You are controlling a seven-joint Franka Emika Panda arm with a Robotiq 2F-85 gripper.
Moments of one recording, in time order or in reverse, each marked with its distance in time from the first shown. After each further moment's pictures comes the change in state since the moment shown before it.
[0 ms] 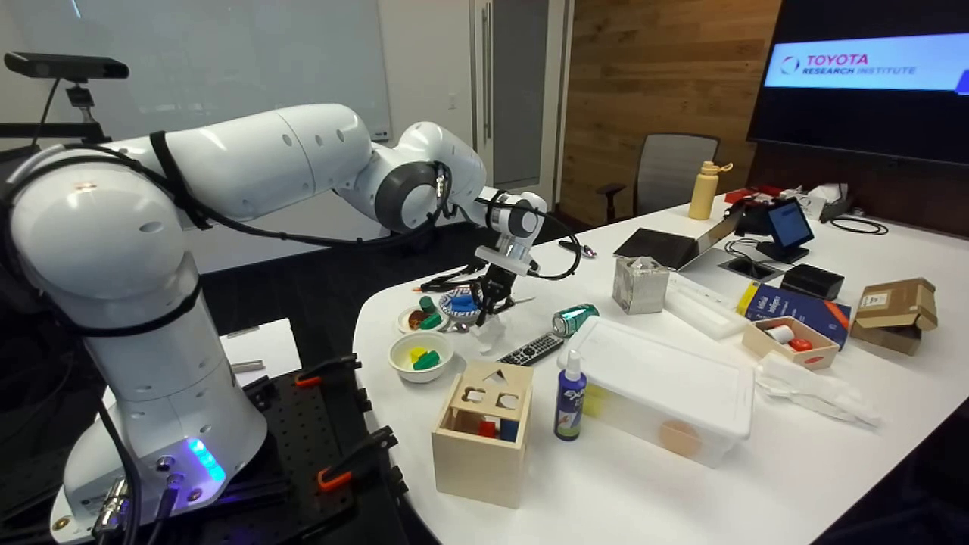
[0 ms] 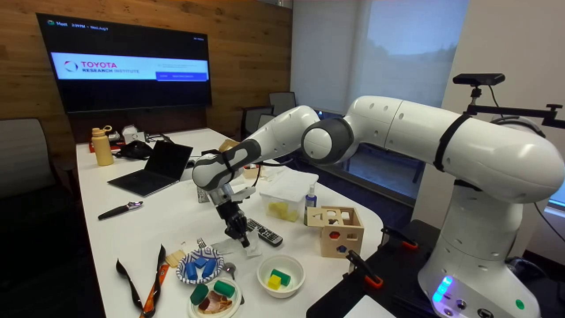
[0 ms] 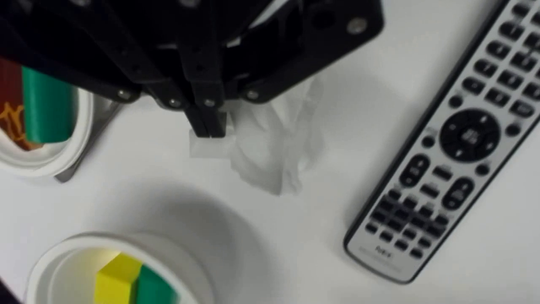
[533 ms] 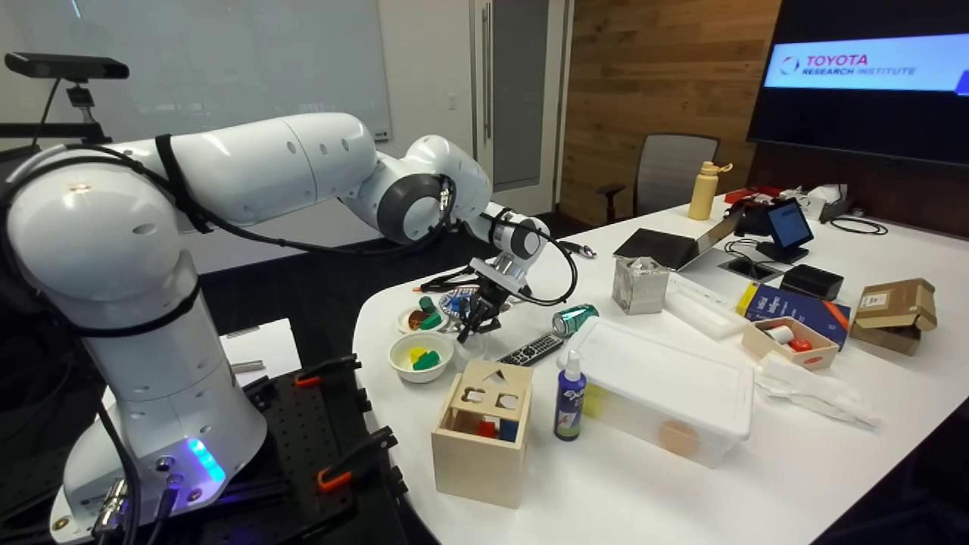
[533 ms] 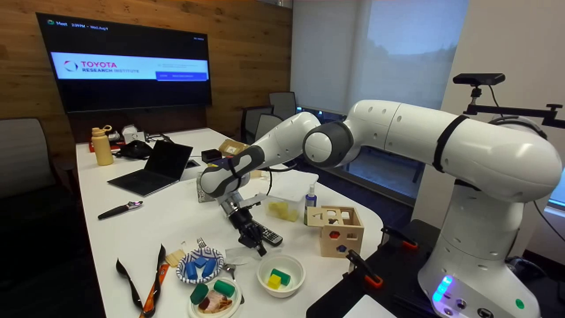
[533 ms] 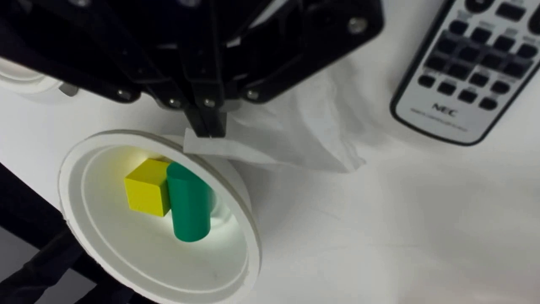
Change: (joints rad) arm -0.037 0.042 0.002 -0.029 0.050 -0.163 0.059
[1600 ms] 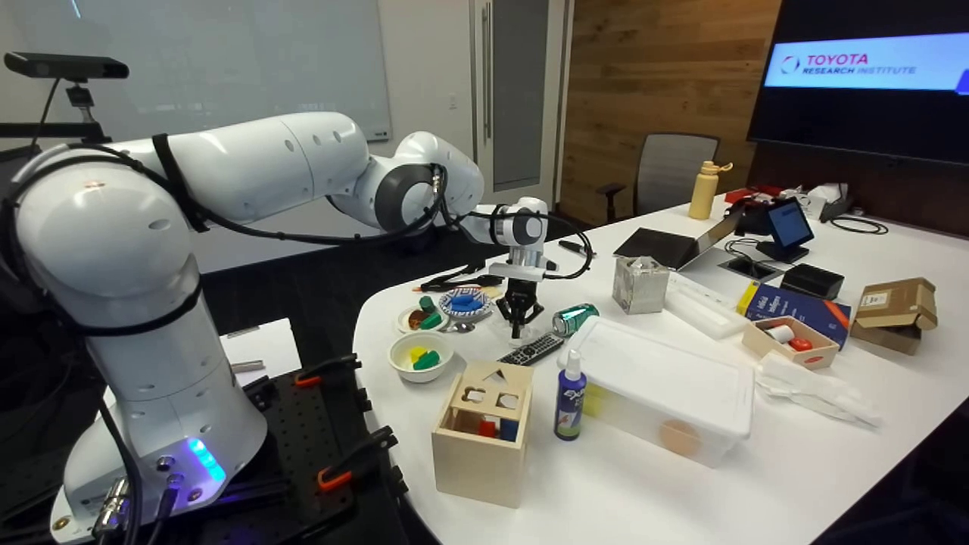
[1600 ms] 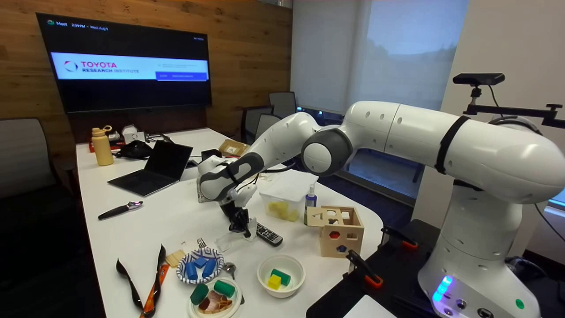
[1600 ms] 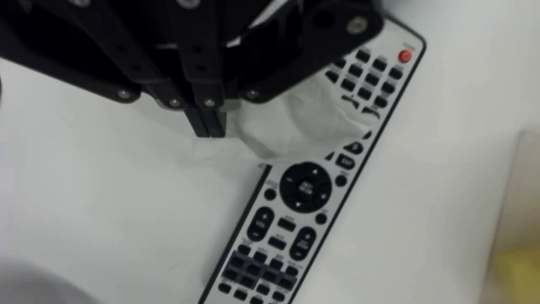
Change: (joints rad) arm 0.087 0.002 -0.168 0.058 -0.126 0.395 0.018
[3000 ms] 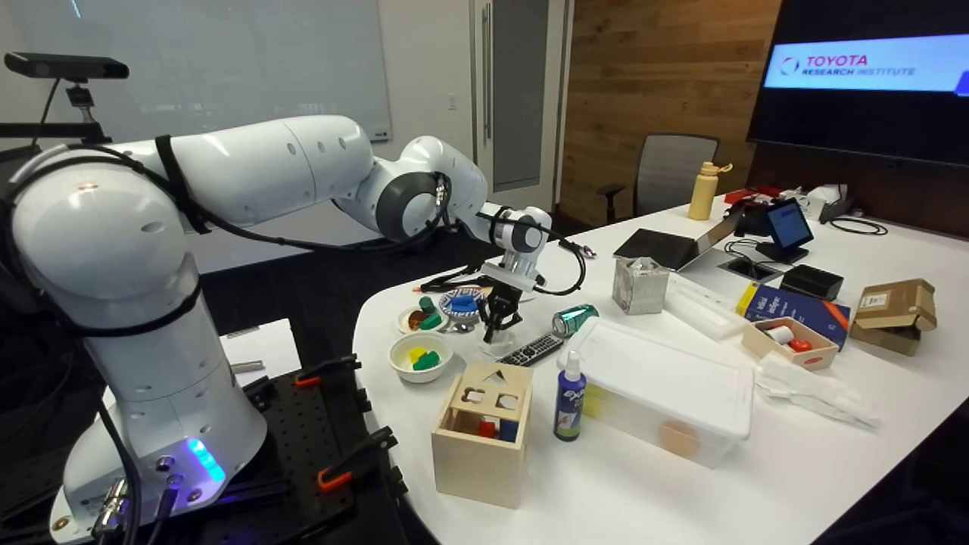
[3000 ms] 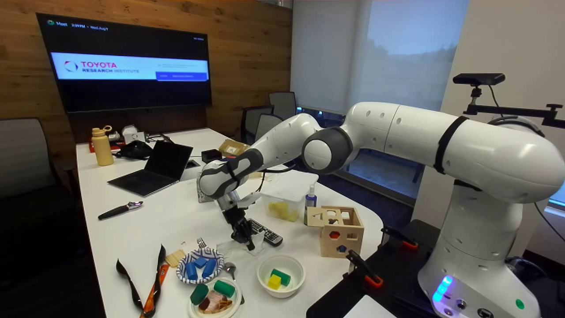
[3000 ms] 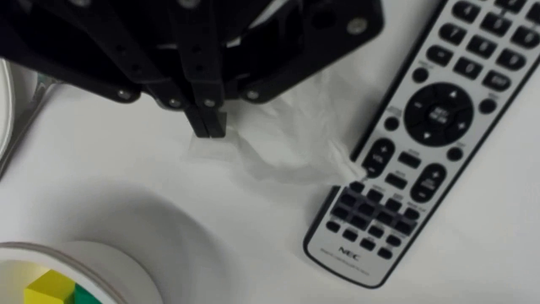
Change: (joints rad) arm -0.042 0.012 0.084 -0.006 0.115 -0.171 -0.092
